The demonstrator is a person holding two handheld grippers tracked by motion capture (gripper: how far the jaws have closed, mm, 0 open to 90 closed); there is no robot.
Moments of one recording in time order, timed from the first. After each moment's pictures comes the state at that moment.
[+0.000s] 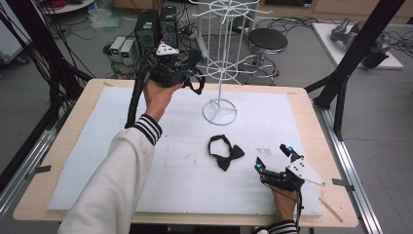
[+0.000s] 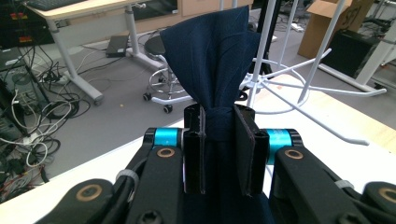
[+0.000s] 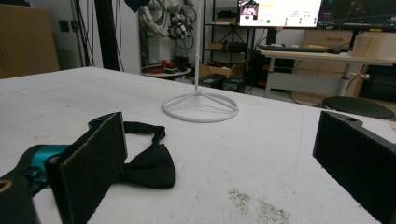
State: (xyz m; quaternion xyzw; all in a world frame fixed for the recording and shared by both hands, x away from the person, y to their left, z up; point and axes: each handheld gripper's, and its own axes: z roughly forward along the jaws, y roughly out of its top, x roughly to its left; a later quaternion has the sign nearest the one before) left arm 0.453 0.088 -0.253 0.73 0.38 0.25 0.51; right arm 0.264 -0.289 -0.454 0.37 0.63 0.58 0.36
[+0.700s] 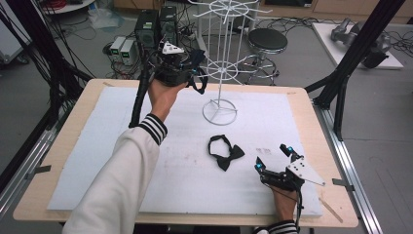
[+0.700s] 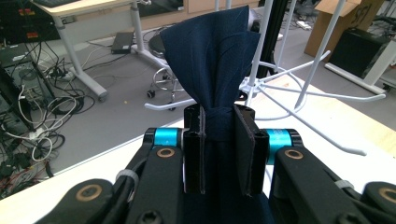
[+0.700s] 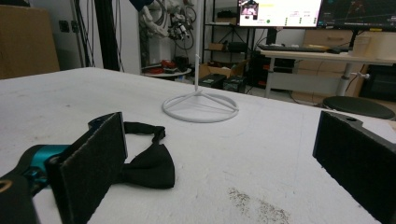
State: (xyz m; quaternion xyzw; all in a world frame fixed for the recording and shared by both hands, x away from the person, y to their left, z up) left arm 0.452 0.076 -0.250 0.73 0.39 0.25 0.50; right arm 0.264 -0.289 -0.453 0.37 0.63 0.58 0.36
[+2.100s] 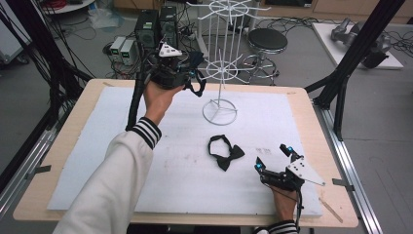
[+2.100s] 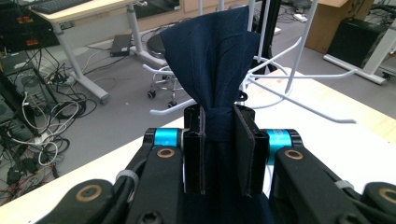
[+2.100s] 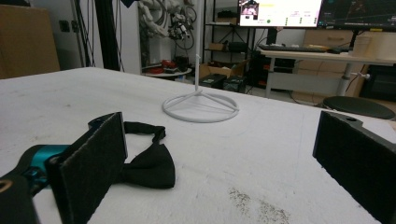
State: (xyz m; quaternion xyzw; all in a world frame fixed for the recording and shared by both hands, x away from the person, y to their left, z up) left arm 0.434 0.087 -0.244 0.75 0.36 0.26 0.49; right arm 0.264 -0.289 -0.453 0.37 0.63 0.58 0.36
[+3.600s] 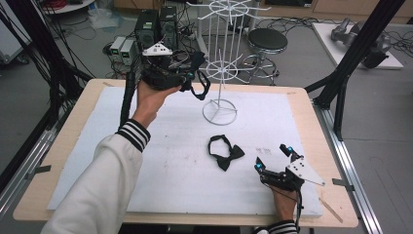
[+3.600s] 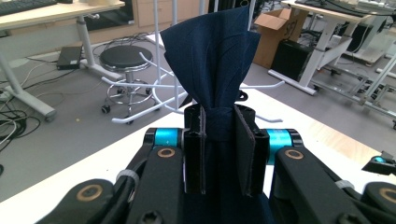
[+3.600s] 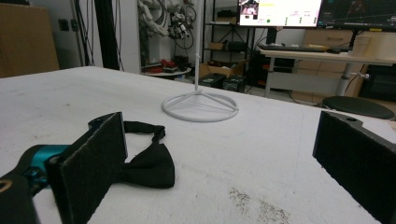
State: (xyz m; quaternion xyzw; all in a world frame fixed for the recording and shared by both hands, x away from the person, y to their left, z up) left arm 0.429 0.099 -0.238 0.74 0.32 0.18 0.56; right arm 0.264 -0.289 -0.454 0.37 0.63 0.58 0.36
